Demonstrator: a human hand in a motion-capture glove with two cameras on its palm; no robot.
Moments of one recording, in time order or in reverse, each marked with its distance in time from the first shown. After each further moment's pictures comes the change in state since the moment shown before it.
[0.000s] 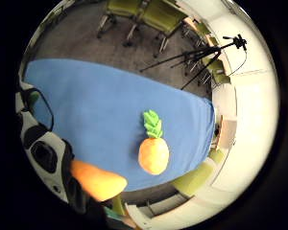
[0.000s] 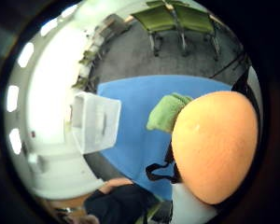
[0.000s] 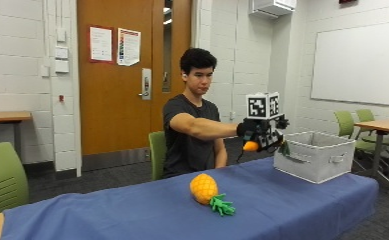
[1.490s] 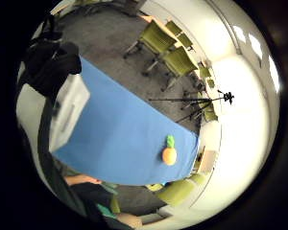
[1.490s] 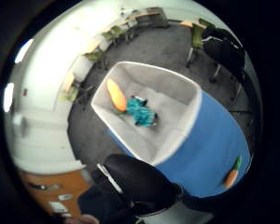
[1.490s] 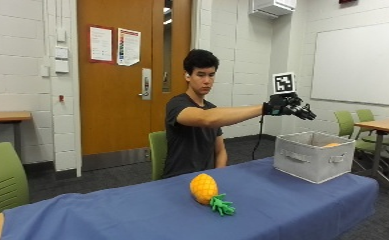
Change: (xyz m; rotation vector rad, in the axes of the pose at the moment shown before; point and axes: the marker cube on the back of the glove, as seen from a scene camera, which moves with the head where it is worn) arm -0.233 0.014 -0.064 0.084 0.089 -0.368
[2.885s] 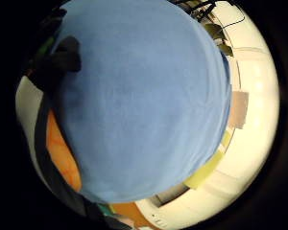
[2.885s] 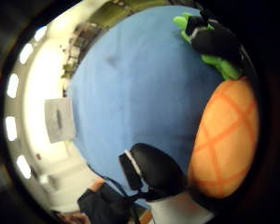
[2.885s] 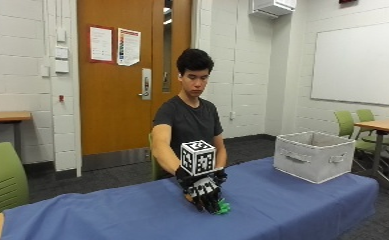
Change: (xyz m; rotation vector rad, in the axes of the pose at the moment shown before) arm 0.347 0.293 0.225 -0.248 -0.069 0.611
